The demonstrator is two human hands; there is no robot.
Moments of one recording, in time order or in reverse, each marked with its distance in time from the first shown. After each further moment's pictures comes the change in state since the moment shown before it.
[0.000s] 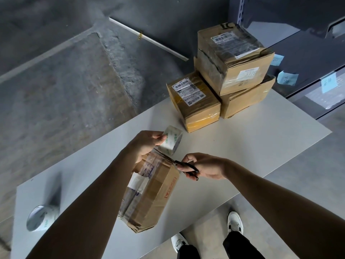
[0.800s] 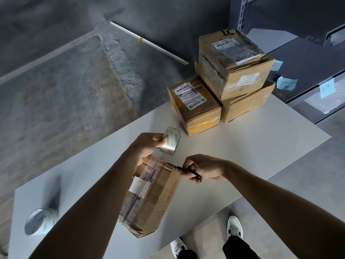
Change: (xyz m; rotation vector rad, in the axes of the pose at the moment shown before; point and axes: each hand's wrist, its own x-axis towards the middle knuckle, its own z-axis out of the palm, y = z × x) left_hand -0.001 0.003 -0.001 0.014 0.038 0.016; right_hand 0.004 -0.005 -0.006 -0.176 0.038 -0.002
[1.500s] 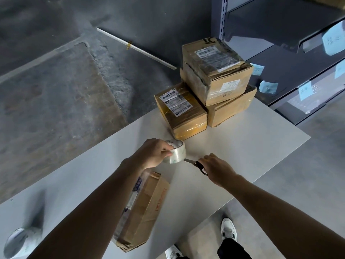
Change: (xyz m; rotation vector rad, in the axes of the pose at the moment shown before) left_hand 0.017 0.018 0.034 0.766 -0.142 0.479; right_hand -0.005 0.076 -0.045 -1.087 0.658 -0.187
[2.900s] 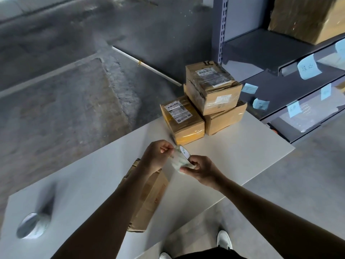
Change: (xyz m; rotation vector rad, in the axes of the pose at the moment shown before) left_hand -0.054 0.058 0.003 -0.447 0.367 -0.190; right_hand -0.036 -0.064 -0.060 0.764 0.142 0.021
